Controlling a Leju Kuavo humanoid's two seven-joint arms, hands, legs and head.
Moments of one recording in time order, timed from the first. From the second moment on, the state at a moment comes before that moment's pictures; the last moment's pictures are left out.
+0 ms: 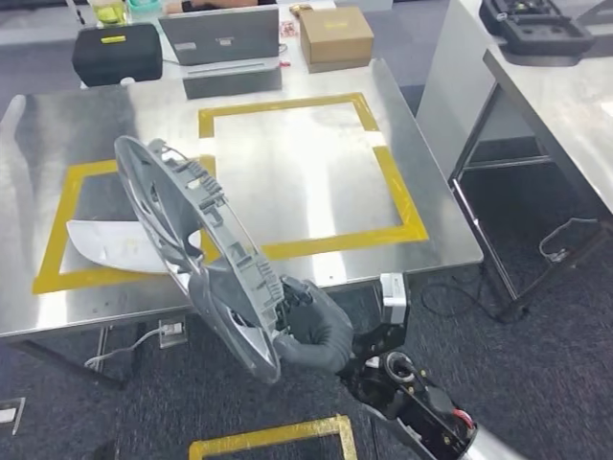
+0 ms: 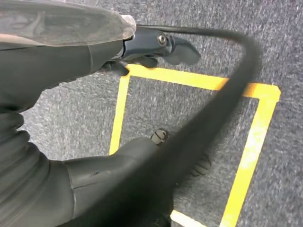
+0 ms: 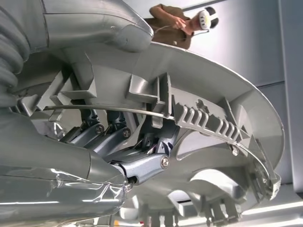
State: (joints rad) left arm -0.09 0.16 -0.86 -0.22 1.28 0.23 -0.25; right arm -0.40 0.02 0.87 -1.42 -0.55 0.50 -0.42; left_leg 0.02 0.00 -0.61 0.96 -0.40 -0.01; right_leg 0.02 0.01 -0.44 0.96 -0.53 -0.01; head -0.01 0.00
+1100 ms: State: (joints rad) left arm -0.10 0.16 -0.86 -0.22 1.27 0.23 -0.27; right arm -0.46 0.02 0.86 -1.41 -0.38 0.28 -0.43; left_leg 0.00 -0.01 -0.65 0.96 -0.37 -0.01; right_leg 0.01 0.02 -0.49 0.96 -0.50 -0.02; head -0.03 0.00
